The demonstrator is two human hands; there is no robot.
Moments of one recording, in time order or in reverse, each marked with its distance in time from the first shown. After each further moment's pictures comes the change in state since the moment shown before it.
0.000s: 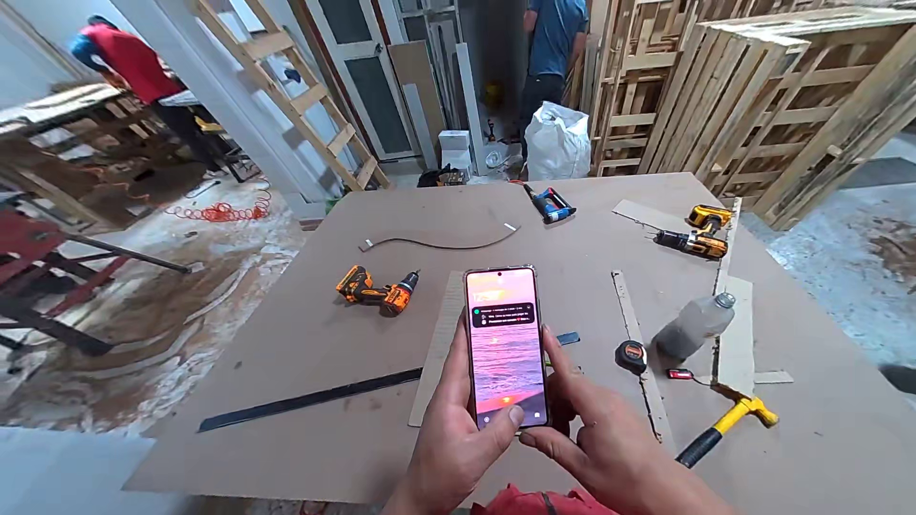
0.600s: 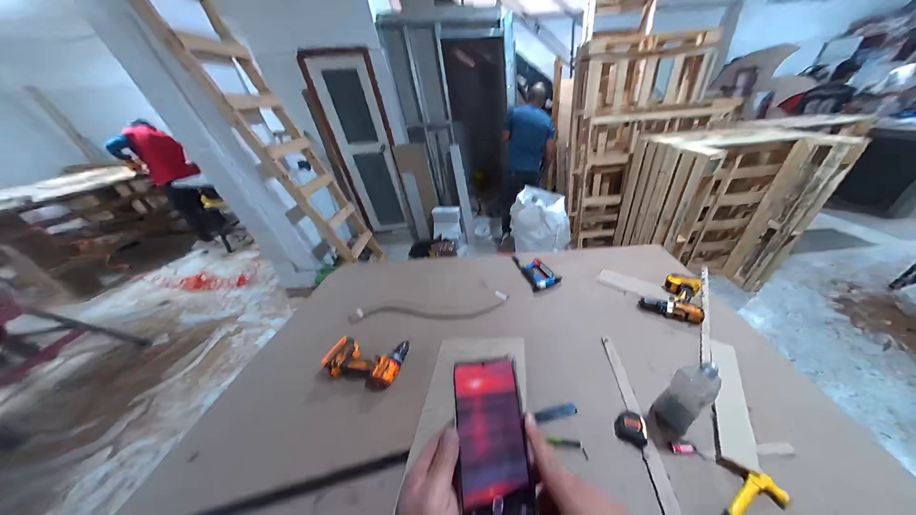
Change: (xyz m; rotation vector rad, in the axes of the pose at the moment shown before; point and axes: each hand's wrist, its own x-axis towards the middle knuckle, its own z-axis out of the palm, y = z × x) left_hand 0.009 0.010 0.007 -0.273 0.490 -0.143; right_hand 0.007 -0.032 0.003 -0.056 -0.092 0.105
